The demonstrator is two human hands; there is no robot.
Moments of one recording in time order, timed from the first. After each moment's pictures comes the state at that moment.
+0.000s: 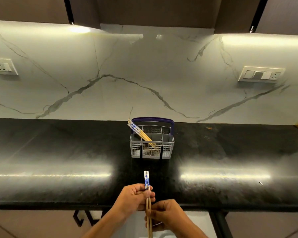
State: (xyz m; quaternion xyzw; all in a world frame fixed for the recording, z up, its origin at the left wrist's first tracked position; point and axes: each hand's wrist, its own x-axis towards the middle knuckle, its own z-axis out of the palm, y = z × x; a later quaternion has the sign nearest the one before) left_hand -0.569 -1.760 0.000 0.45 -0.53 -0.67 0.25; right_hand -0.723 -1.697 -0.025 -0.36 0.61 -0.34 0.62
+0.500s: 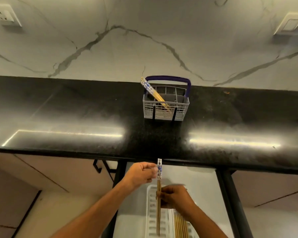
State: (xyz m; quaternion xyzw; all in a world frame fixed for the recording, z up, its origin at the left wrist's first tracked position) left_hand -0.537 -1.730 -0.066 0.49 -0.56 -0.64 0.19; right_hand -0.694 -1.641 -0.109 -0.30 0.65 -0.32 0.62
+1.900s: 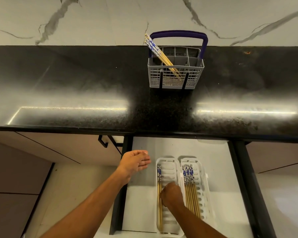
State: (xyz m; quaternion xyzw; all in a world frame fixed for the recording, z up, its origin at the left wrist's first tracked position) left_hand -0.489 -1.726 -0.135 0.59 -0.36 -0.69 0.22; right_hand -0.624 -1.609 -0.248 -0.35 0.83 -0.06 0.43
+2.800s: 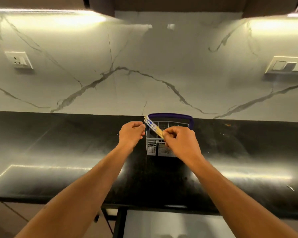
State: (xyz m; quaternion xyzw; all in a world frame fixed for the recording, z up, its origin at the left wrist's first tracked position) left_hand -0.564 -1.946 0.064 0.54 -0.53 -0.48 0.44; right_hand -0.714 -1.822 0.106 -0.55 0.70 -0.42 0.18
